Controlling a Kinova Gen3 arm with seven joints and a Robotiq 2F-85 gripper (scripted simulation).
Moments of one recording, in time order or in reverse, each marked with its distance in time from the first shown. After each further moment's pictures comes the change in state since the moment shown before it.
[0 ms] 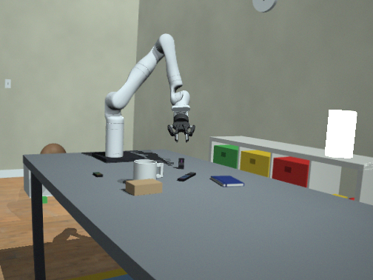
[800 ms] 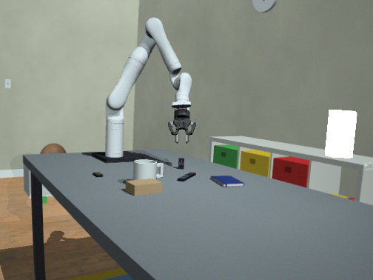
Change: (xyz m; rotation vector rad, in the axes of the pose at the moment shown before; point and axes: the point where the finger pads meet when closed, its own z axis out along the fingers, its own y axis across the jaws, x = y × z) arm -0.002 0.000 0.003 -0.025 -0.433 0.051
